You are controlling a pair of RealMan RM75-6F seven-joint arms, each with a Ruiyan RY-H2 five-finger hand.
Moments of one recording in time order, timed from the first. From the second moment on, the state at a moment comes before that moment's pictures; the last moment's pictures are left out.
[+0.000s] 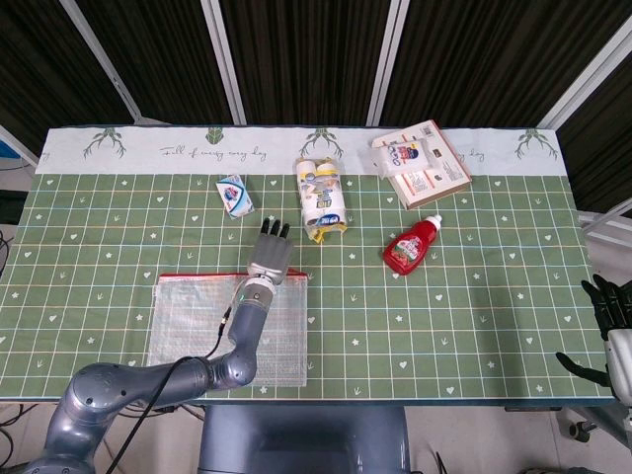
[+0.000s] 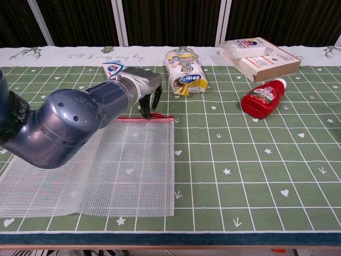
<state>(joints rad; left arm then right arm) -1.18 -2.00 -0.34 -1.01 0.42 0.94 1.02 0.04 -1.07 0.07 -1.52 -1.53 1.55 0.19</state>
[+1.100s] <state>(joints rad) -1.18 -2.03 -0.34 -0.96 0.43 0.91 1.02 0.03 -1.06 0.08 -1.52 -1.52 1.55 0.21</state>
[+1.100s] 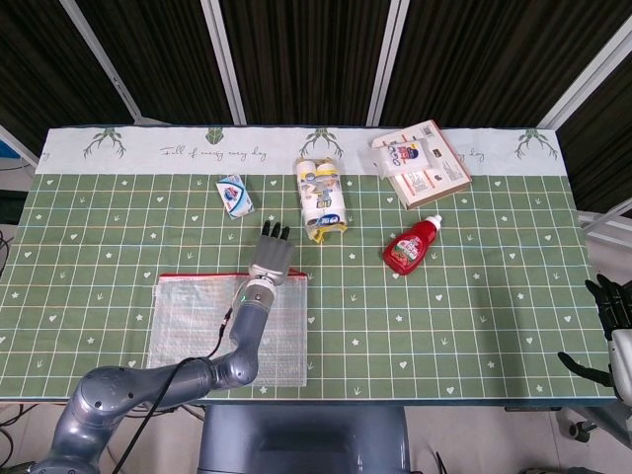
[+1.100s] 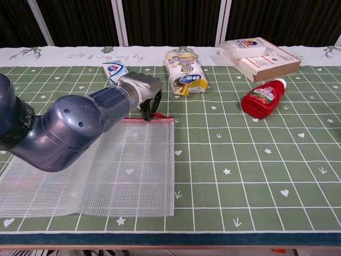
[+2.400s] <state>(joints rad) -1.24 -1.86 -0.44 -1.35 0.60 1.06 0.97 0.05 -0.97 0.09 -1.79 -1.47 1.47 0.26</state>
